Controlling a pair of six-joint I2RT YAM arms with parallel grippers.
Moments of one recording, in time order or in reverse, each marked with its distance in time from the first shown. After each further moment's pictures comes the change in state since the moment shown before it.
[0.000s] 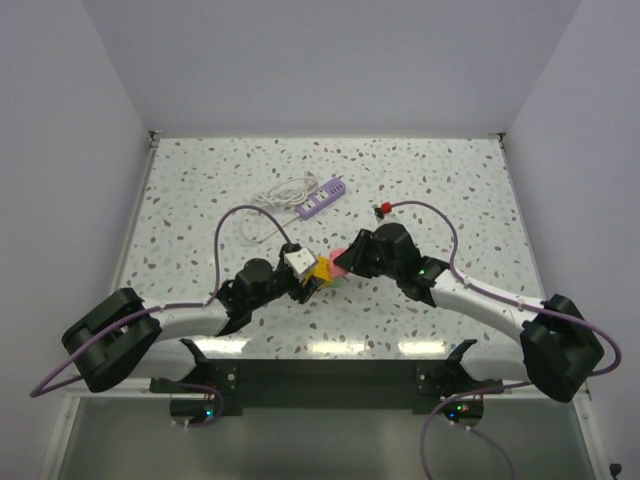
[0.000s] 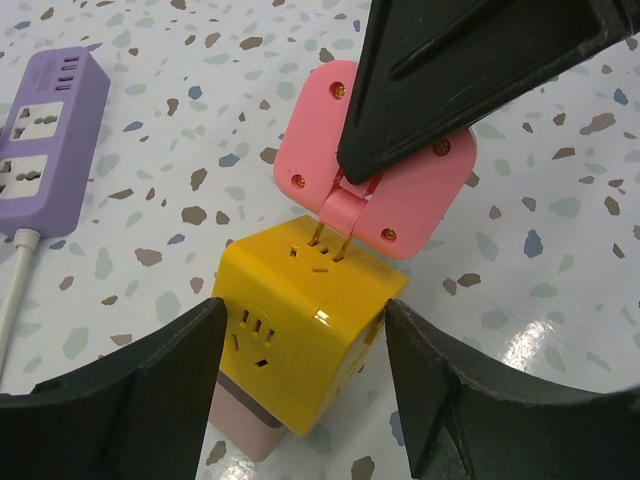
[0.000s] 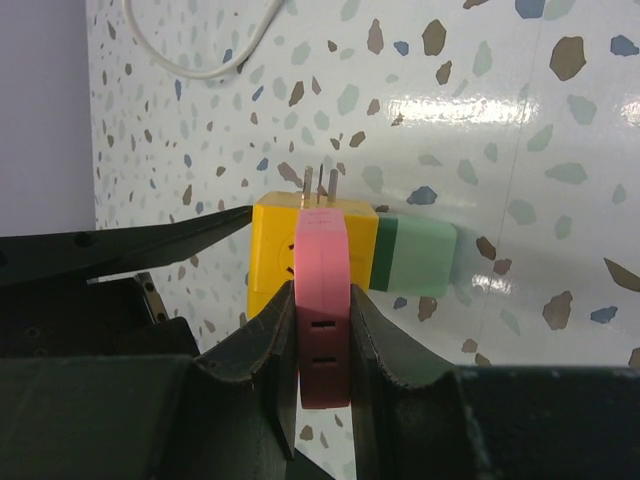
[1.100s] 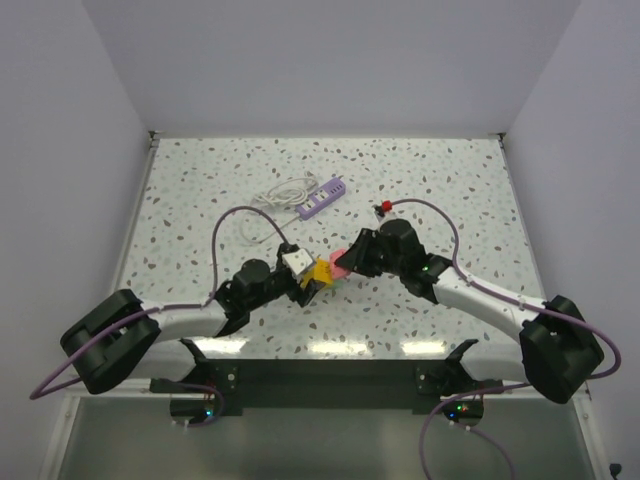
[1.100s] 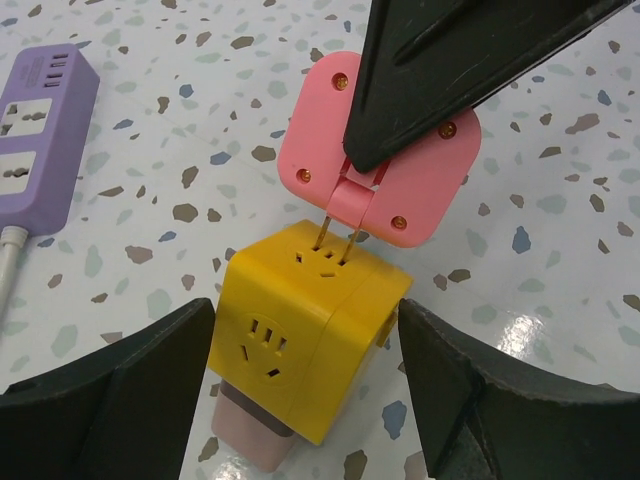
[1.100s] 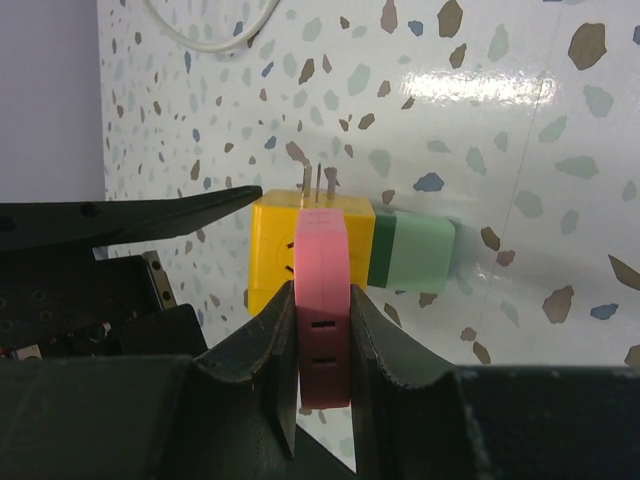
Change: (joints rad) left arm 0.013 -0.011 -0.019 0.015 0.035 -0.008; right arm -0.055 -0.003 0.000 -0.009 -0.121 -0.032
